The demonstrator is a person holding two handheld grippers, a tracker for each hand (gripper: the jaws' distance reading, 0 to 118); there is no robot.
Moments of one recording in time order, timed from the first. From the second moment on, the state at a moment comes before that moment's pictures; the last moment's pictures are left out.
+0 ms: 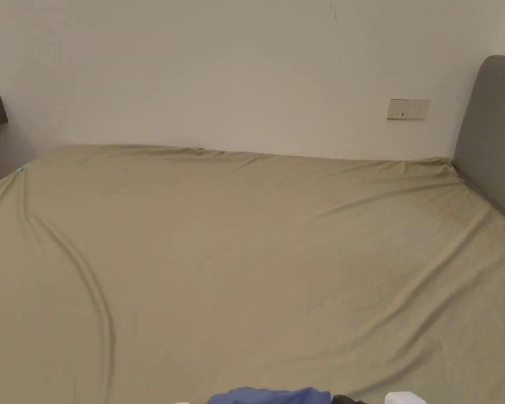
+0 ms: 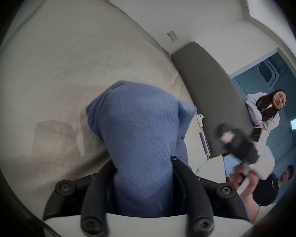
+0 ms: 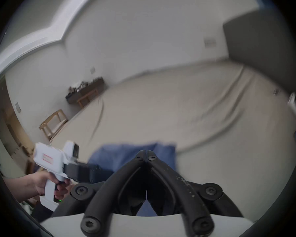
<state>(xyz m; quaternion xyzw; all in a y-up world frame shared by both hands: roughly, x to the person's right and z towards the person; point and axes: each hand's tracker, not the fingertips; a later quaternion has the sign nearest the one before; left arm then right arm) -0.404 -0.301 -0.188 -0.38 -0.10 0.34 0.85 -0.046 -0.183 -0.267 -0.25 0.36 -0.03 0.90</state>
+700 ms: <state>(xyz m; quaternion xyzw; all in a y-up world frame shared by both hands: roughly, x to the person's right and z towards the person) -0.688 -0.215 -0.052 -0.49 0.18 0.18 0.84 0.105 -0.066 -0.120 -0.04 0.17 0.06 0.98</state>
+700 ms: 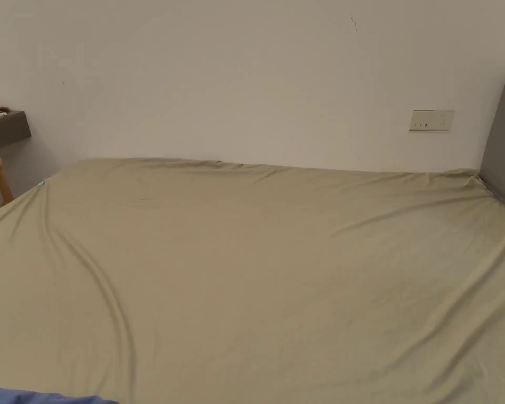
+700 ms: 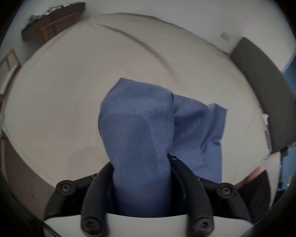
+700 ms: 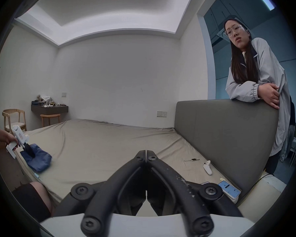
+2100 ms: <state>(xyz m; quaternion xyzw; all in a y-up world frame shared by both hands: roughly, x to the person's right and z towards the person) -0.255 -0.061 -0.035 -0.01 0.13 -0.03 0.99 0.048 -0.071 -0.163 -0.03 0.18 0.03 0.98</state>
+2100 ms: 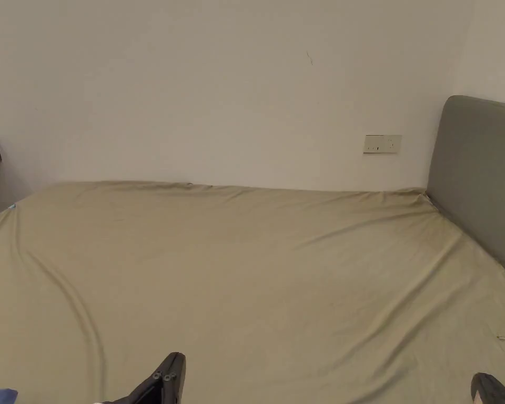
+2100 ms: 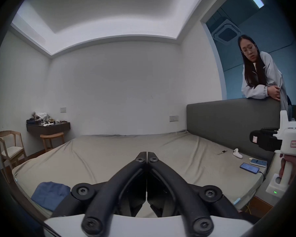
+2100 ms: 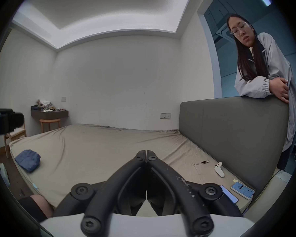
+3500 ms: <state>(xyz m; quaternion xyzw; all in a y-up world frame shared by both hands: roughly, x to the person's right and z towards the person) -0.240 -0.025 -0.035 0.00 0.21 0.00 0.98 0.024 -0.057 -0.144 0.01 0.19 0.04 0.98</state>
